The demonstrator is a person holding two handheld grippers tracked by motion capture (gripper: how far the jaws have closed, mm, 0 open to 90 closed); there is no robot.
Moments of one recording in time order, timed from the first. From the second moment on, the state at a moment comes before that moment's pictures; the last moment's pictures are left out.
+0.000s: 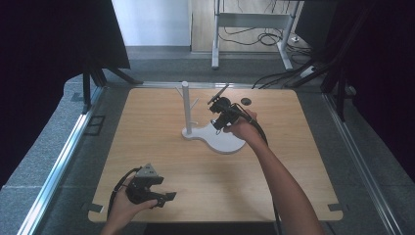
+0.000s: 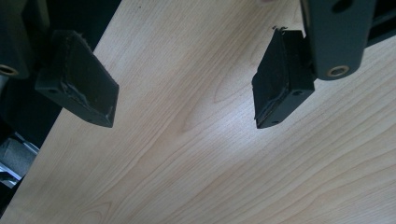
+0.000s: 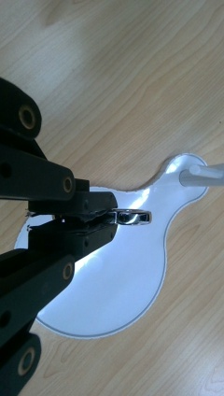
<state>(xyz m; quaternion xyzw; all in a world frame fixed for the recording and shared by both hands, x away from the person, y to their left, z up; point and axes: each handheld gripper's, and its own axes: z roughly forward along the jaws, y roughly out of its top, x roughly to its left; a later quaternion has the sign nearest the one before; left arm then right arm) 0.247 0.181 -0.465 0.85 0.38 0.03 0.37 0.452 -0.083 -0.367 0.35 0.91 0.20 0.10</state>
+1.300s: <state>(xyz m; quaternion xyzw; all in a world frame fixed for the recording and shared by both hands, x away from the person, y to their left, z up) 0.247 0.184 -0.463 0.85 0.38 0.03 0.38 0.503 -0.057 -0.359 0.37 0.90 0.19 0.10</state>
